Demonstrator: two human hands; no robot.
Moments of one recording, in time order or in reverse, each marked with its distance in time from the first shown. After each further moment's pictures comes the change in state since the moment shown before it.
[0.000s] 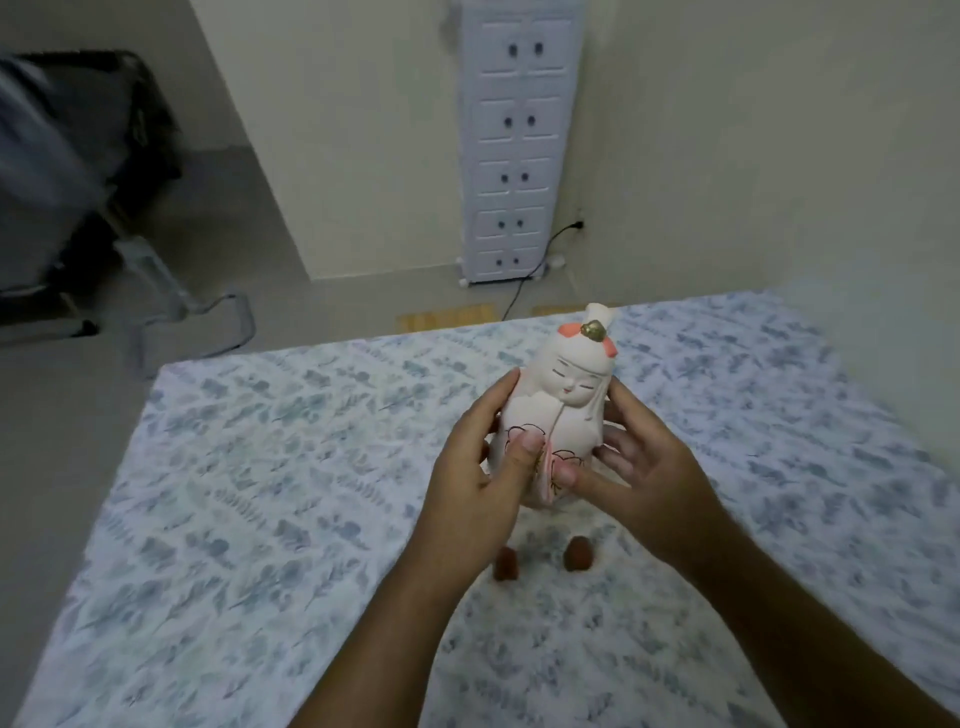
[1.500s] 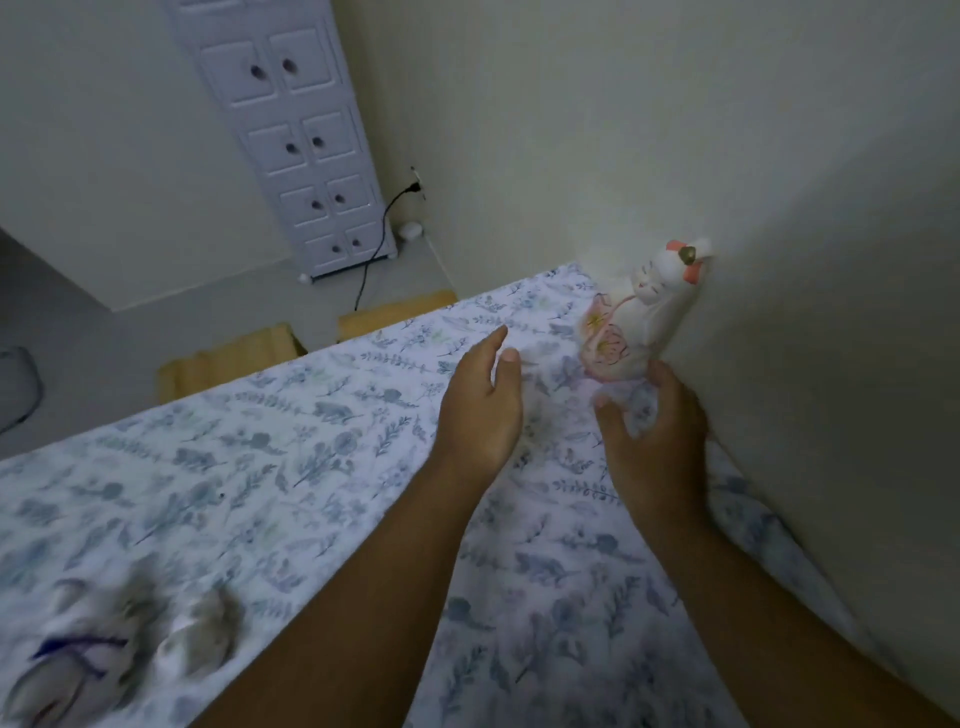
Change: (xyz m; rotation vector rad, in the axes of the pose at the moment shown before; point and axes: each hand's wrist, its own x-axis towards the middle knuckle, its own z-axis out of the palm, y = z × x) left_hand 0.258 -0.071 0.372 0.220 -0.118 -0.206; right_hand 0.086 0.206 -0.350 -0.548 0.808 0.340
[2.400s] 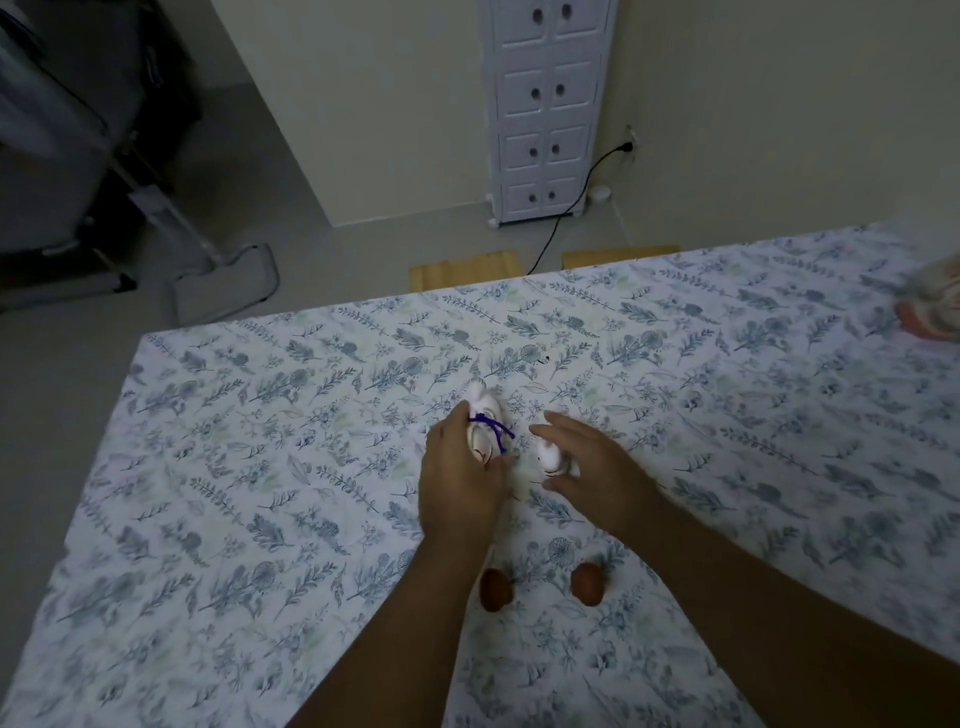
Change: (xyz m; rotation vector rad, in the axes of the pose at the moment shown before) left_hand -0.209 -0.189 -0.289 0.352 0.422 -0.240; right_hand -0.276 -0.129 0.186 -0.080 -0.968 -0.439
